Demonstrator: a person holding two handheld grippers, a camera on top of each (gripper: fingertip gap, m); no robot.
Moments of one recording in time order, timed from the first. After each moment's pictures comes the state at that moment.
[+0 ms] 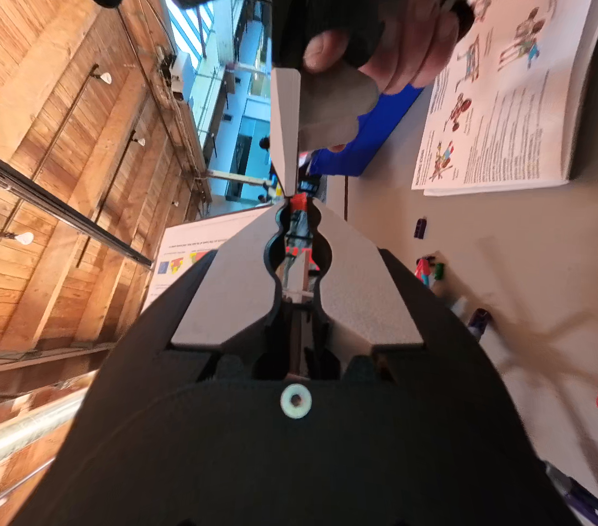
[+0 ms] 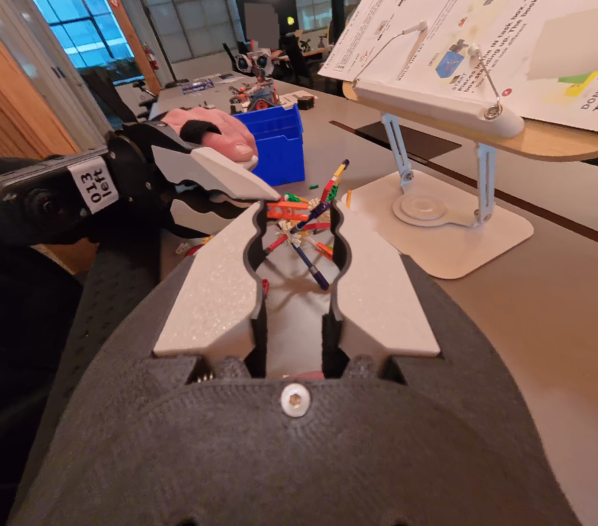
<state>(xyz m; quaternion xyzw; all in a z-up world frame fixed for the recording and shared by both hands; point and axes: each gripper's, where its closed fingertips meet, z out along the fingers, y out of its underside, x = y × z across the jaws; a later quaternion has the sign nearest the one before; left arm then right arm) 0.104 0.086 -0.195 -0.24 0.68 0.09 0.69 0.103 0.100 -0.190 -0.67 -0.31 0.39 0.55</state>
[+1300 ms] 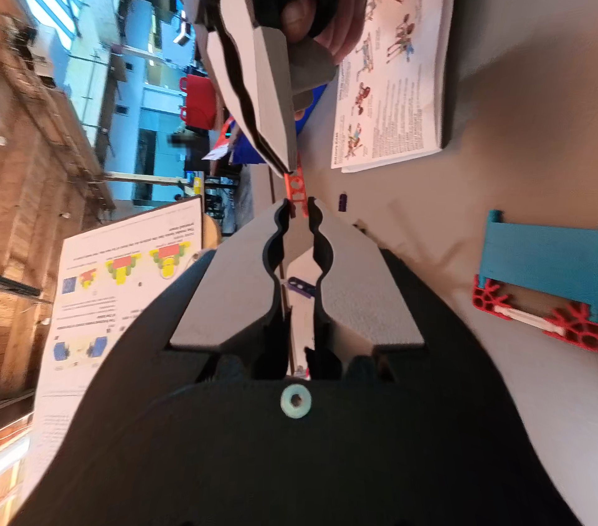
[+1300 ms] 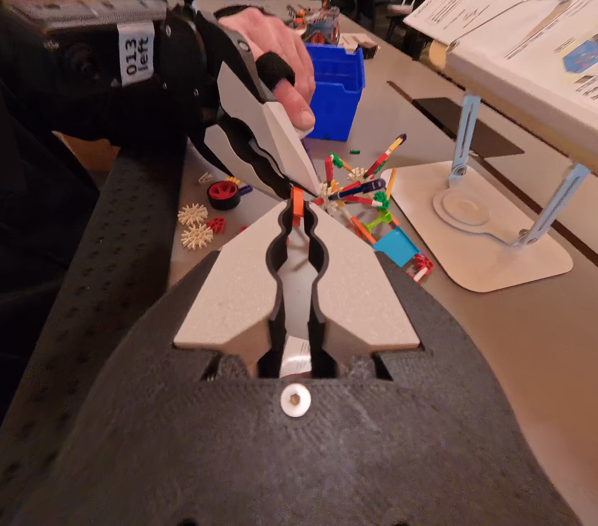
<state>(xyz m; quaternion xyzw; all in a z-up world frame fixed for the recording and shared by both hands) 0.081 0.074 -0.229 -0.28 0.77 0.04 0.57 0.079 0.061 -0.216 -0.65 -0.47 0.34 0.50</state>
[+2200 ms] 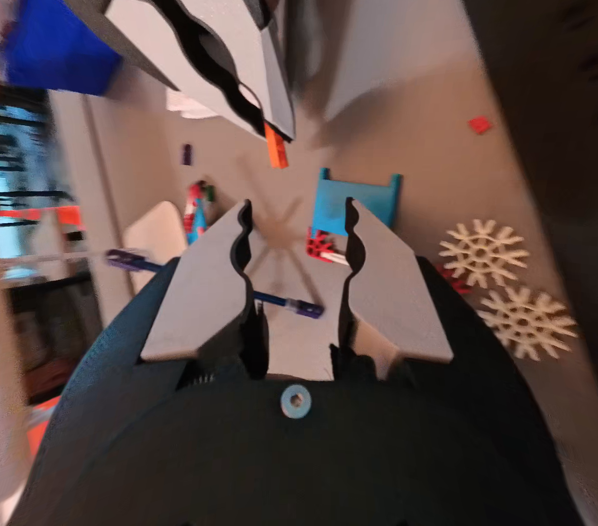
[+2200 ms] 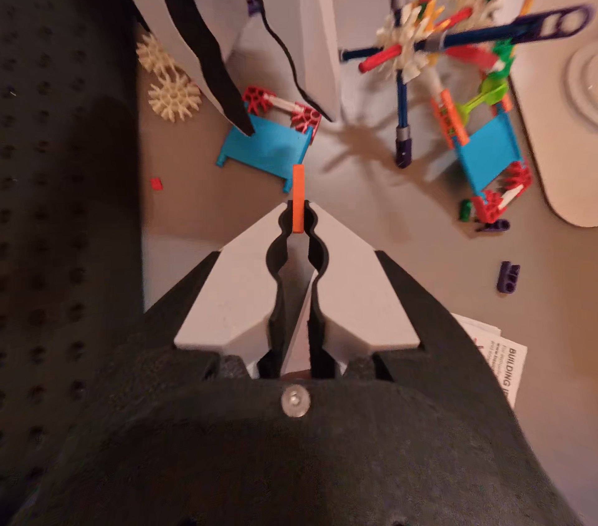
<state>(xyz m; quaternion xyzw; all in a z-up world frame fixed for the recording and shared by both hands) 0.036 0.044 -0.318 -0.42 0.83 -0.03 0.35 0.071 0.043 -0.329 -0.74 -0.58 0.19 0.29</state>
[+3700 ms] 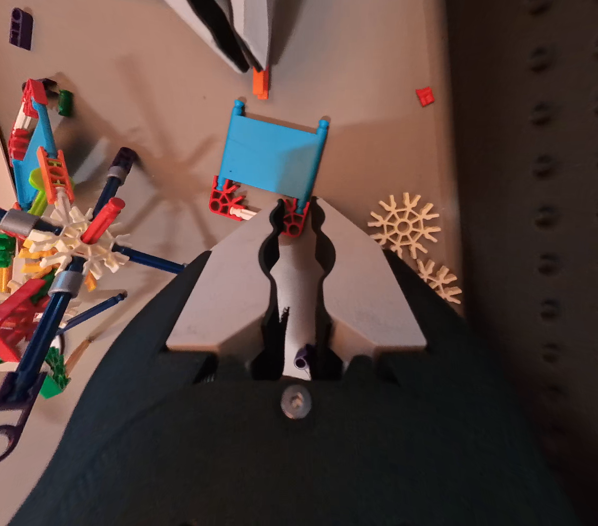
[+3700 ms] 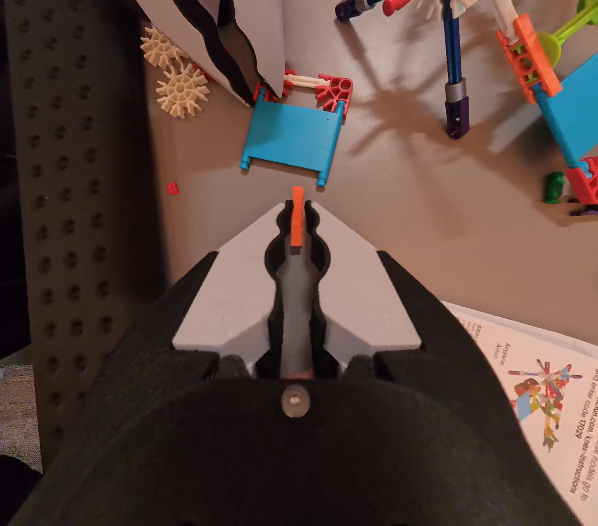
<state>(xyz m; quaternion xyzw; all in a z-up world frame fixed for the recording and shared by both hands) -0.003 0.029 -0.361 -0.57 0.79 -0.11 0.21 0.066 0.032 -0.352 -0.77 -0.54 0.24 0.21</state>
